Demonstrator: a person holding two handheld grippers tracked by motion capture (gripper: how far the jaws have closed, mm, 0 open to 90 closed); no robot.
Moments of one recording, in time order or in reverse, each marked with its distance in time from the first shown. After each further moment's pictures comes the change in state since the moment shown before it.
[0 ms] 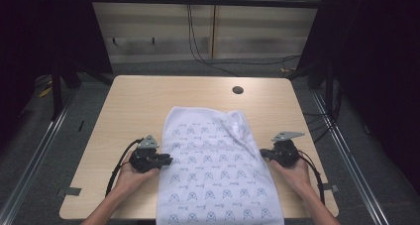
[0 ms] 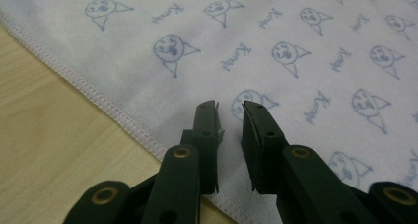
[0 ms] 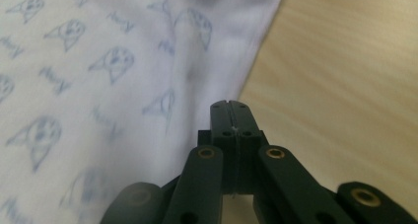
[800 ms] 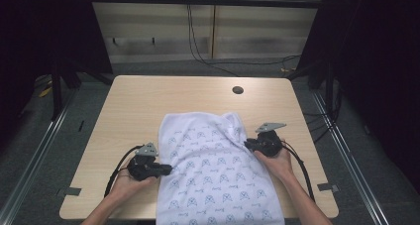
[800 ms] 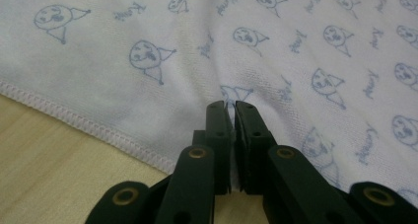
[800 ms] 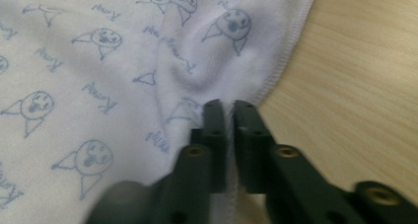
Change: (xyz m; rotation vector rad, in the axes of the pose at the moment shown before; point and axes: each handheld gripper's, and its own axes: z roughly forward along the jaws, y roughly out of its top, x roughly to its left) left arm -0.014 -0.008 -0.008 0.046 -0.117 0.041; right arm 0.011 0.039 0.048 -0.045 0.015 -0.069
